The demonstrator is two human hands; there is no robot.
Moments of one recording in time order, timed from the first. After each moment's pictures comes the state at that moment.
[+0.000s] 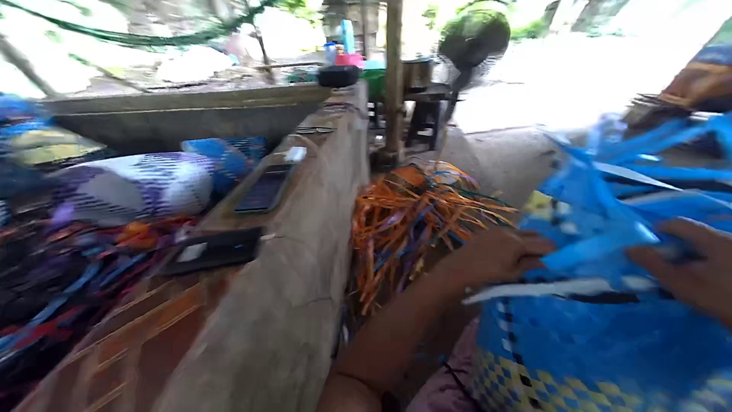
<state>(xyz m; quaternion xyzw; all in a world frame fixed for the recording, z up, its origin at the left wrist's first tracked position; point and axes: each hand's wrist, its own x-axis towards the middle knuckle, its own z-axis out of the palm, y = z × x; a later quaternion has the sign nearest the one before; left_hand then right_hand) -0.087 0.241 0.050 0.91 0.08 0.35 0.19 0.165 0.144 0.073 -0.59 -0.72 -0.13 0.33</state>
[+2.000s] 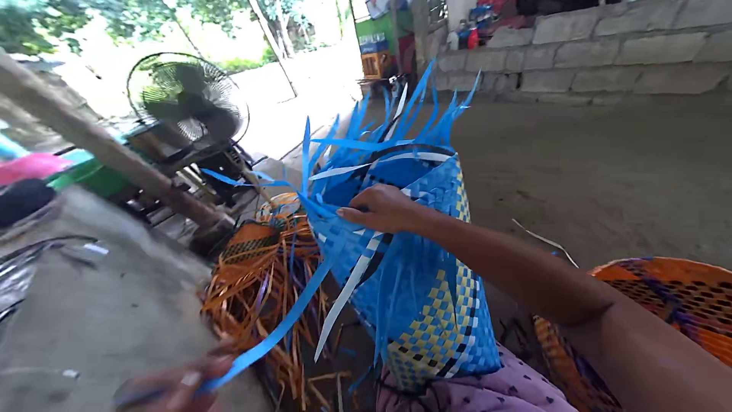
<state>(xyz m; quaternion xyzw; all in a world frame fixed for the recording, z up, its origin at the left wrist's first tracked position) -0.193 0.200 0.064 0.74 -0.03 0.49 0.45 0.166 0.152 0.088 -0.65 -0.67 0.10 0.34</state>
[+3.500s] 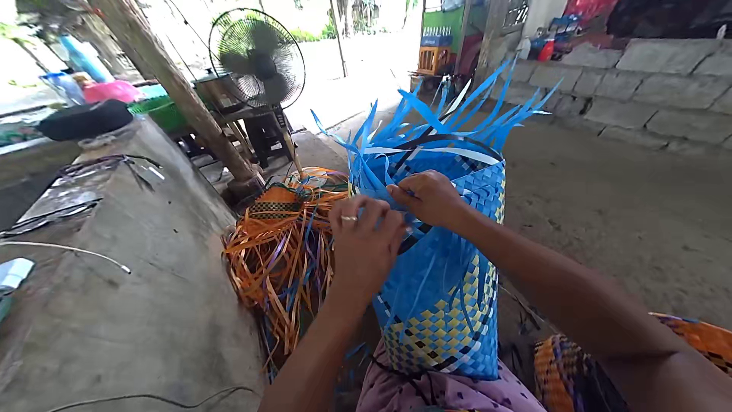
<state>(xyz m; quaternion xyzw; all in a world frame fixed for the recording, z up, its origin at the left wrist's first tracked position) -0.019 0.196 0.049 0.87 0.12 0.46 -0.09 0.161 0.151 0.074 -0.60 -0.69 -0.07 0.39</state>
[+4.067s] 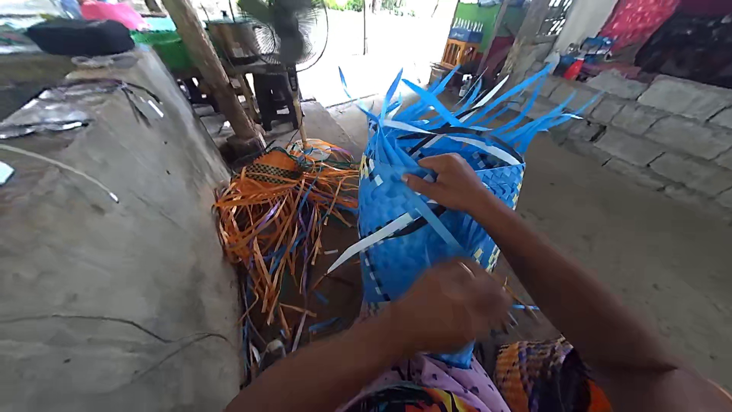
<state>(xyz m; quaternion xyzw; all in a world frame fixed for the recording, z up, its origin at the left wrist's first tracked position) -0.005 0.101 0.007 0.89 -0.10 0.43 0.10 0.172 0.146 0.084 -0.63 -0.71 0.01 0.32</state>
